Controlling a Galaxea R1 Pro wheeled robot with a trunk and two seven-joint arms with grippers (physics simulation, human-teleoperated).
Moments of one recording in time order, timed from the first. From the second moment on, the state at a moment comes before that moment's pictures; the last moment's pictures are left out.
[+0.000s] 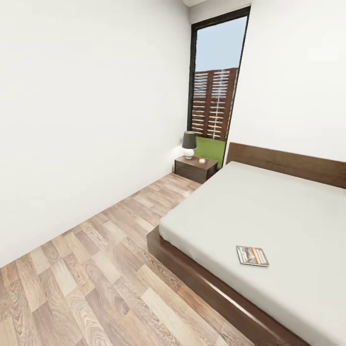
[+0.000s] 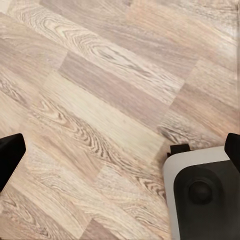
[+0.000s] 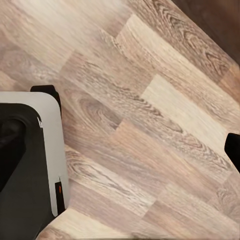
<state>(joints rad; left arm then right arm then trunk) -0.11 0.09 -0.27 -0.09 0.06 -0.41 0.18 -0.15 -0.27 -0.24 0.03 0.16 -0.22 0.12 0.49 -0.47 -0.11</state>
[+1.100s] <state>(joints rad) -0.11 0.09 -0.29 -0.09 0.06 -0.41 0.18 -0.15 -0.27 -0.24 0.03 0.16 -0.22 0.12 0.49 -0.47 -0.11</state>
